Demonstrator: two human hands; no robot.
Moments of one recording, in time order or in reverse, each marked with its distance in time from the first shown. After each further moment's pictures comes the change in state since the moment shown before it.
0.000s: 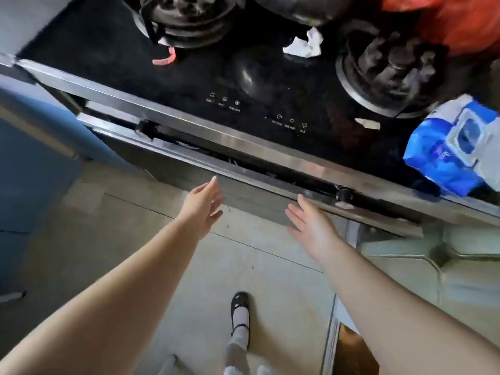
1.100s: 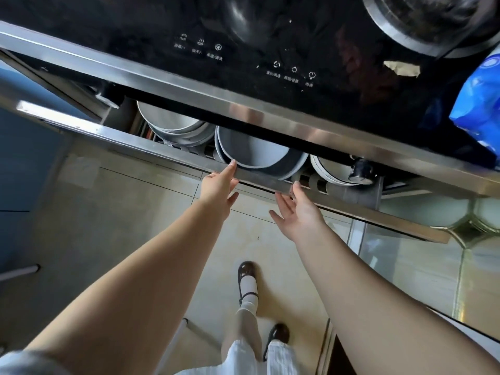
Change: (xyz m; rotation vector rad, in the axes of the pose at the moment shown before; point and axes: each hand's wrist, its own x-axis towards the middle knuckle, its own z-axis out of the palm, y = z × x) left_hand 0.055 -0.044 0.040 0.006 0.191 -0.150; right_hand 0.050 0.045 0.010 0.368 0.153 0.249
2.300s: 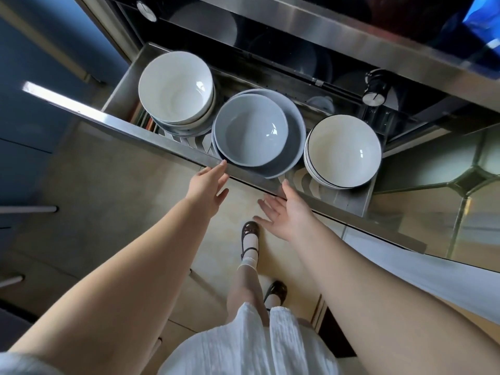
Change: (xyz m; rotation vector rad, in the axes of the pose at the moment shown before) left_hand -0.068 -0.120 -0.108 -0.133 0.001 -0.022; right_hand -0.059 0.112 -0.091 -0.181 -0.103 0.201
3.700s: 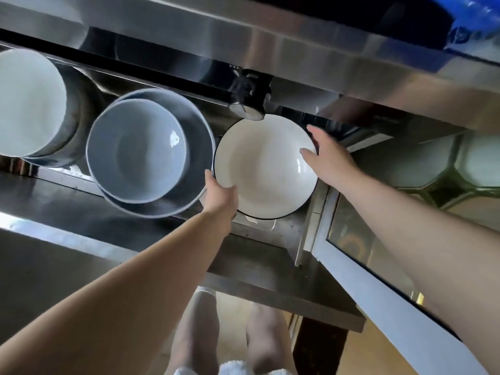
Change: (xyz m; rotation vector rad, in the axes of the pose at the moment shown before) left_hand 0.089 -0.100 0.244 0.476 0.115 0.051; right_hand 0.114 -0.284 -0.157 -1.379 0.239 -0.760
